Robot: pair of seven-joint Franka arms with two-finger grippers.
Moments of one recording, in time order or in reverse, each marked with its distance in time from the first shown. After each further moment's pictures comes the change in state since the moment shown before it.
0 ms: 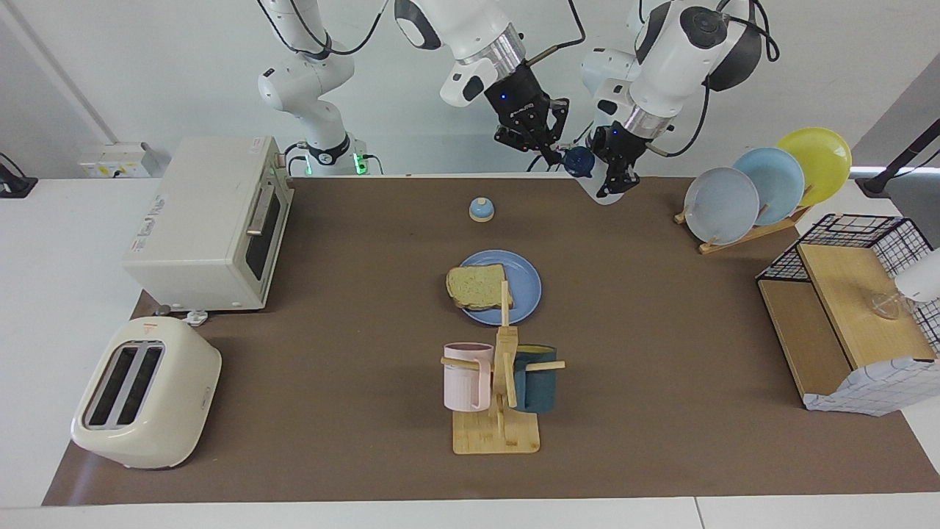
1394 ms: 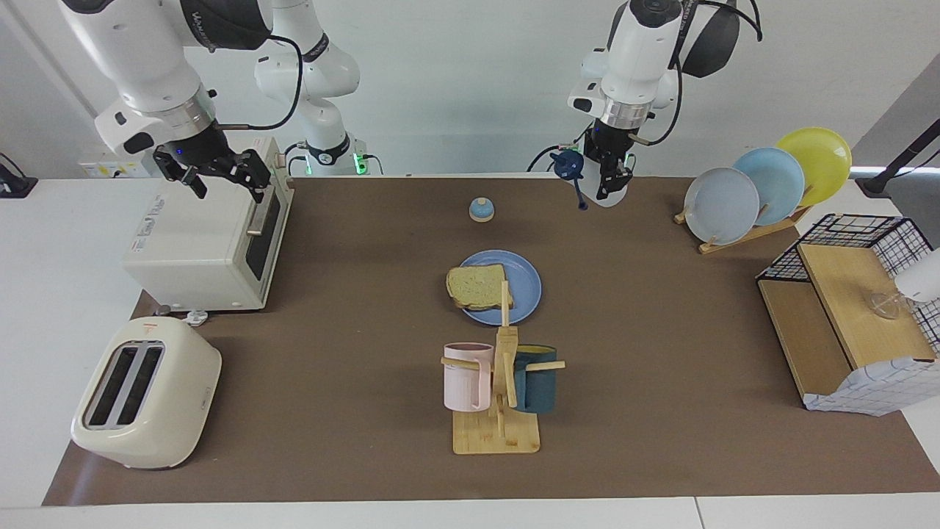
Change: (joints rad) left arm -0.001 0.042 -0.137 0.043 0.213 0.029 -0.162; right arm -0.701 -0.098 -0.010 -0.001 -0.406 -0.714 -0.748
